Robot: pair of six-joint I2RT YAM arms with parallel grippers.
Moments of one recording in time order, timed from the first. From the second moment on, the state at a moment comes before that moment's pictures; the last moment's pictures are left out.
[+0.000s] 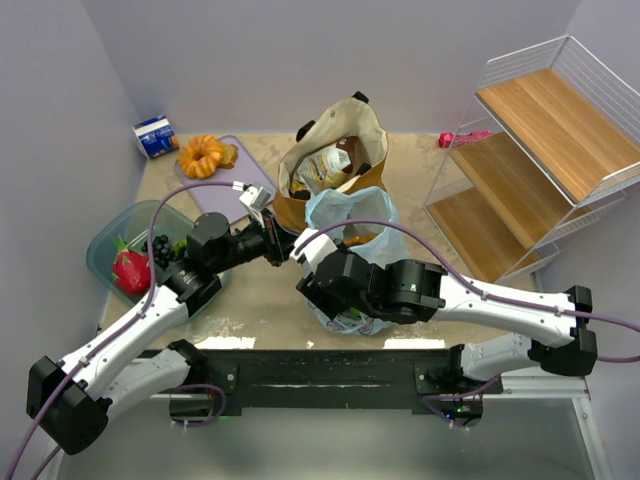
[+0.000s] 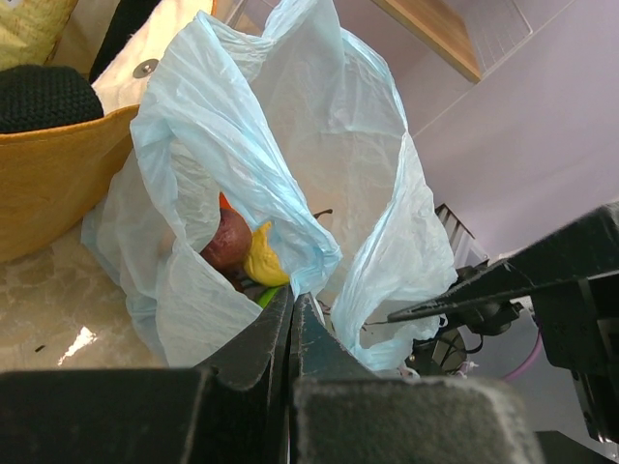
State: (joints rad) left arm -0.60 0.94 0.71 0.11 0.43 -0.53; right arm 1.34 1.30 1.35 -0.85 0.48 0.20
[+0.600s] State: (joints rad) left arm -0.60 0.92 0.72 0.09 0.41 -0.53; right arm 1.20 1.34 1.26 -0.78 0.43 0.15
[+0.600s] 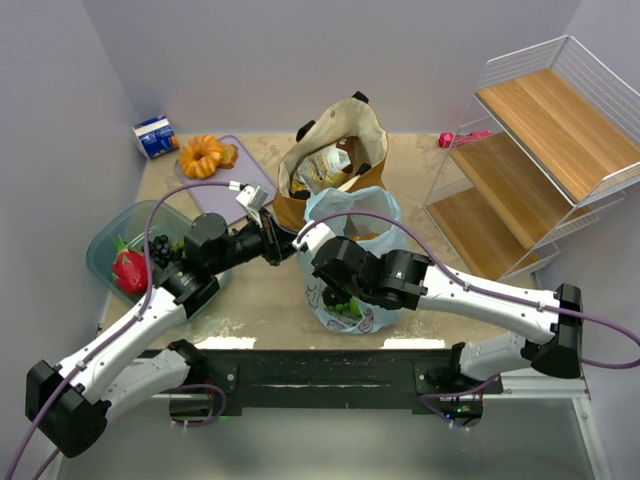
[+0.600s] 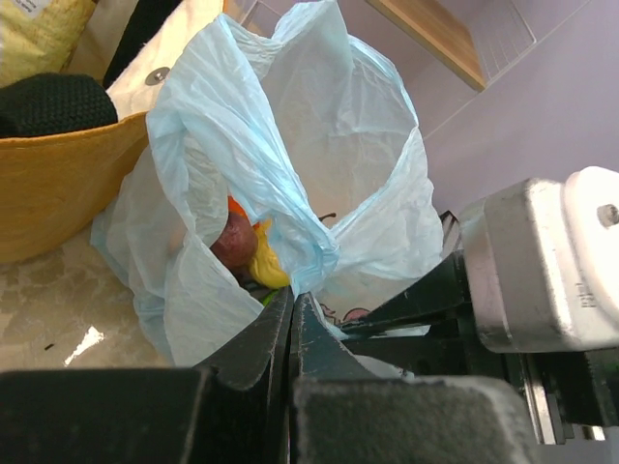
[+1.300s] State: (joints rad) left arm -0.58 0.68 0.87 -0.04 0.06 -0.46; right arm 1.07 1.09 1.62 -0.86 0.74 0.06
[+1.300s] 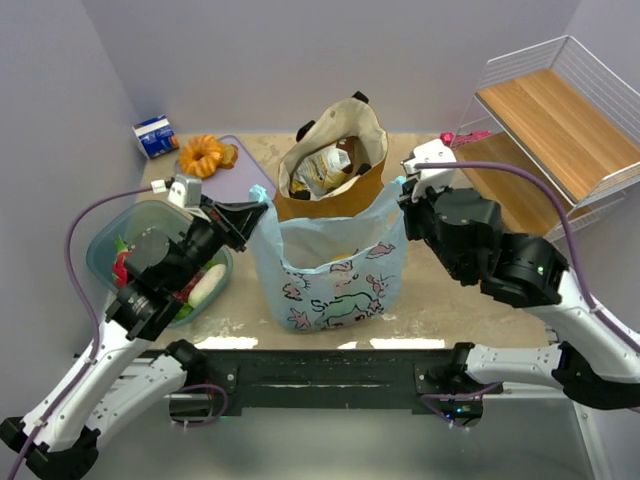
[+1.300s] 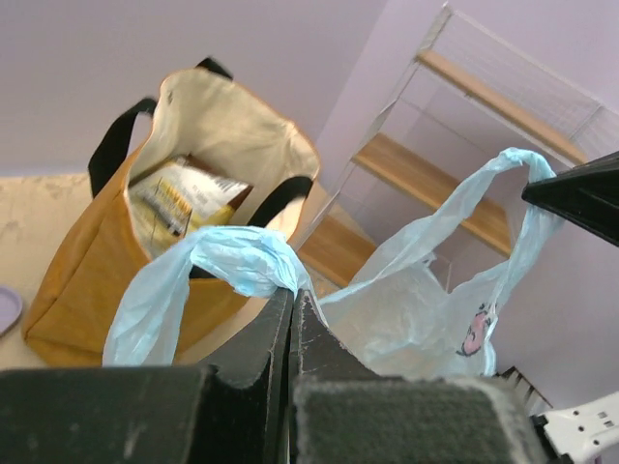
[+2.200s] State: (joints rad) left arm -0.58 0.76 0.83 0.00 0.37 -0.10; right arm 0.95 1.22 1.82 -0.91 0.35 0.03
